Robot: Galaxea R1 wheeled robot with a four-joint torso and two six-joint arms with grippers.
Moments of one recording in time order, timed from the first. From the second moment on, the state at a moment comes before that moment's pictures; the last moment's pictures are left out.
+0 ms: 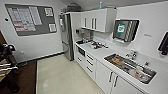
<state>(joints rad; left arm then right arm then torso) 1.53 2.95 -2.66 0.06 -0.18 -0.02 -1.50 3.07 -2.79 -0.11 0.10 0.25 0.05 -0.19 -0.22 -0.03</state>
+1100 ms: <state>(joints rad) 1.53 2.96 -2.66 0.06 -0.16 -0.02 -1.50 3.07 -2.79 -0.11 0.10 0.25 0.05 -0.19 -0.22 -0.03</state>
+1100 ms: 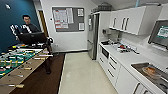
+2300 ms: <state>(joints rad) 1.53 2.97 -2.68 0.06 -0.16 -0.02 -1.50 3.07 -2.78 -0.13 0.10 0.25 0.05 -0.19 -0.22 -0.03</state>
